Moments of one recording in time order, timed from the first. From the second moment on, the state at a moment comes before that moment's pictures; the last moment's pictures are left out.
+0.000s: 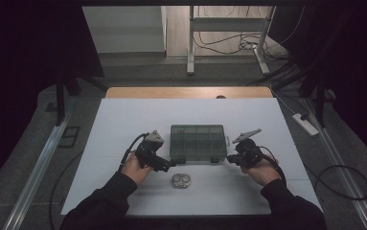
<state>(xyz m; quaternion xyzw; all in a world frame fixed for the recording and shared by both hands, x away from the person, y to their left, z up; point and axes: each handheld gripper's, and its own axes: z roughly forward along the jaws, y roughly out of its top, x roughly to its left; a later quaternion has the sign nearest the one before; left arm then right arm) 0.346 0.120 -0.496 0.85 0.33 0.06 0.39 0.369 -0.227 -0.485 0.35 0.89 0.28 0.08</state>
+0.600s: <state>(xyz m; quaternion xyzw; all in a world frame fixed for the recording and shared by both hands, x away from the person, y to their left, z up) 0.348 0.123 -0.490 0.83 0.36 0.04 0.41 0.363 -0.230 -0.470 0.34 0.88 0.32 0.11</state>
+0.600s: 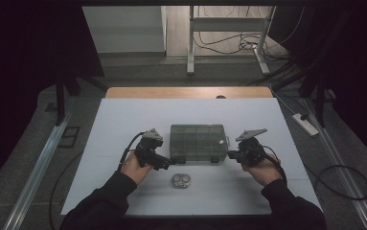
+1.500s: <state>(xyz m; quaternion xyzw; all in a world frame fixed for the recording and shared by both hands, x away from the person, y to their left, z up) 0.345 0.114 -0.484 0.85 0.33 0.07 0.41 0.366 -0.223 -0.450 0.34 0.85 0.39 0.14</state>
